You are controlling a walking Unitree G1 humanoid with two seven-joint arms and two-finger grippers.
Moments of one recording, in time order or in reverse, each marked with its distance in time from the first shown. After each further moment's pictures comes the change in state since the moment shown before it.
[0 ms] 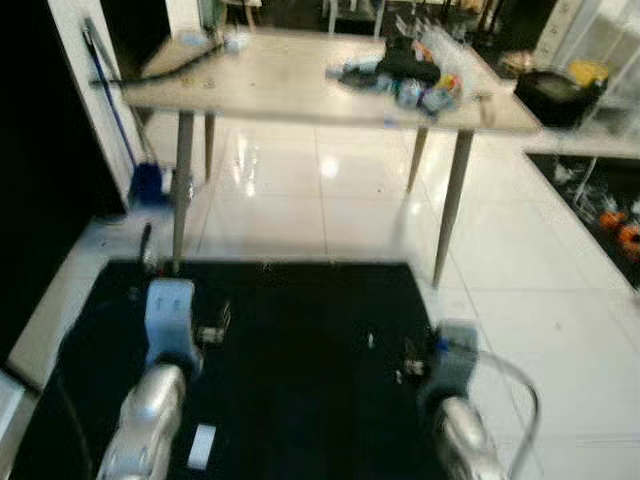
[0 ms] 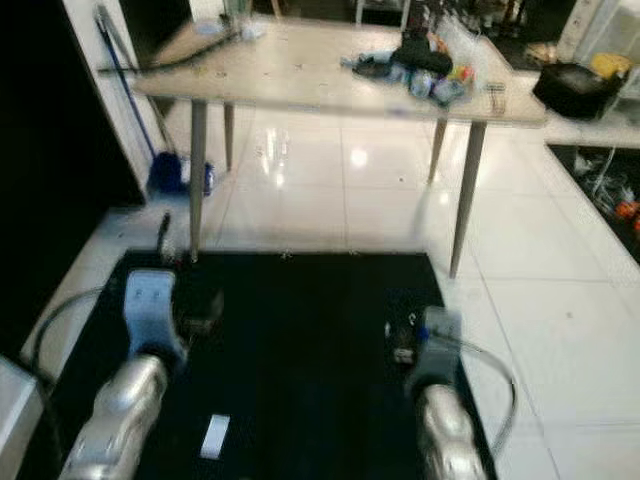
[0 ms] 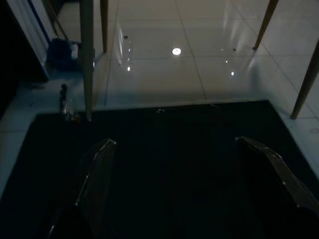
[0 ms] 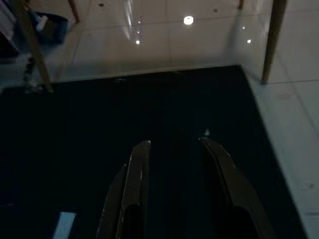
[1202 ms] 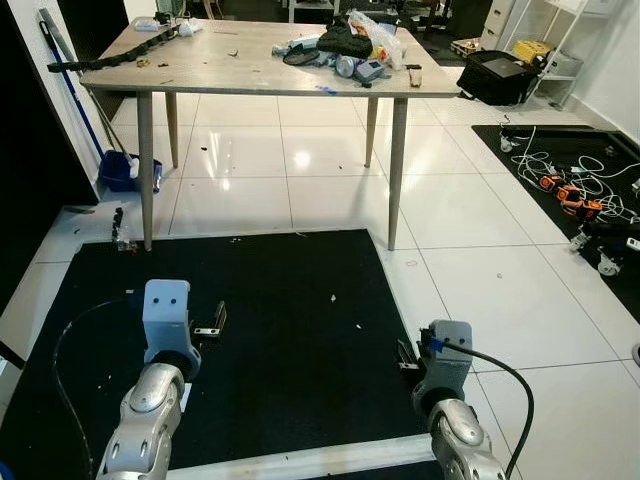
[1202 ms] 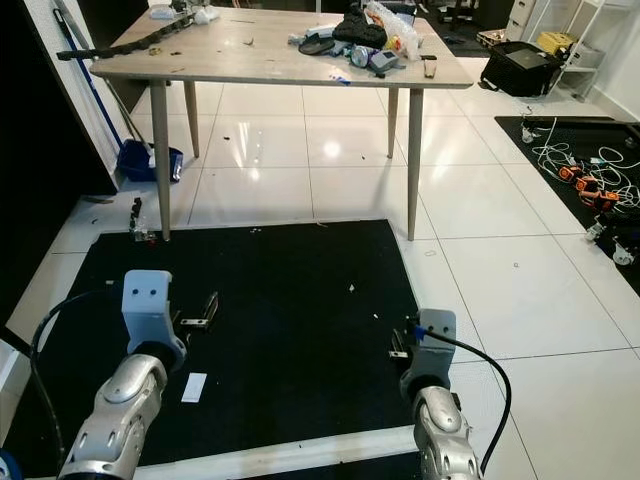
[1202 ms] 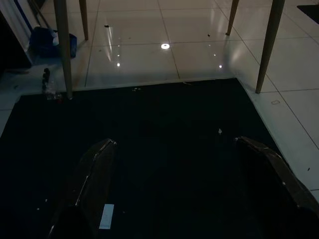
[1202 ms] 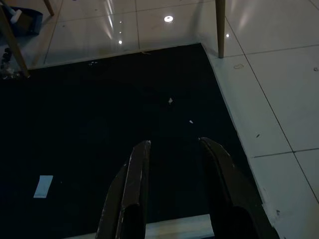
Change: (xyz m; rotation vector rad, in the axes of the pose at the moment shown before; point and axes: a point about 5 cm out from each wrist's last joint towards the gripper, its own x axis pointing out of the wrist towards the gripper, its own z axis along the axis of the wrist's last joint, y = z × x) left arm 0.004 0.002 -0.003 -0.011 0.024 0.023; right arm 0.002 -0.005 0.000 0.003 0.007 -0.011
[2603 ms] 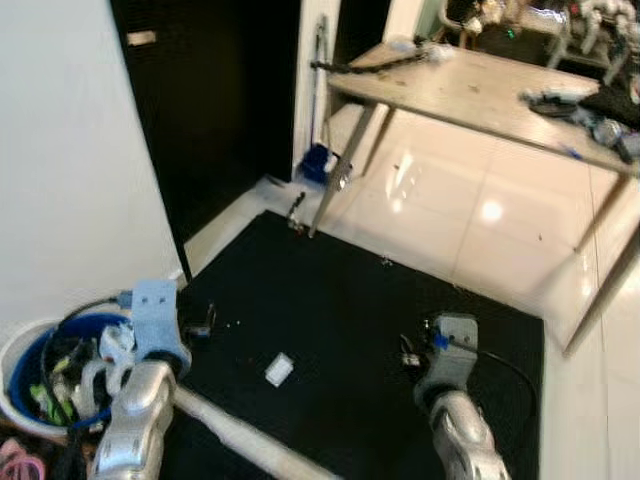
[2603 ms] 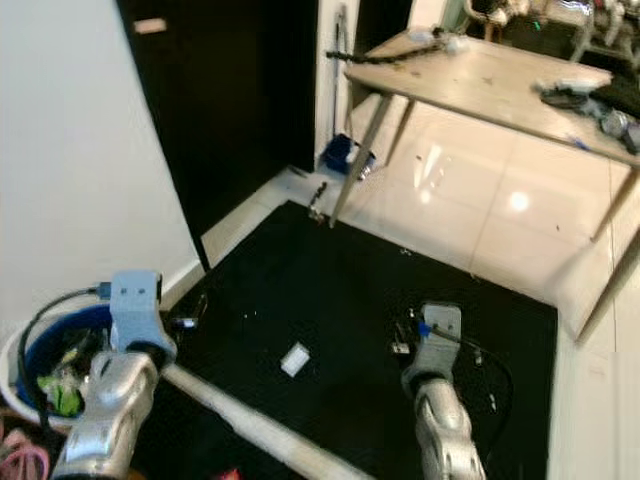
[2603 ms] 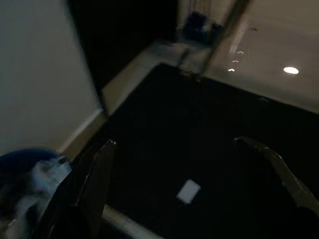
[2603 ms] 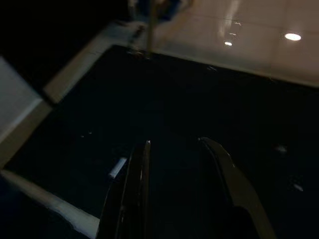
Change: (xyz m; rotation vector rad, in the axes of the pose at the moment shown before) left arm 0.001 0.010 0.001 -0.007 0.003 0.048; right arm 0.002 -0.003 0.005 0.023 -0.028 -0.009
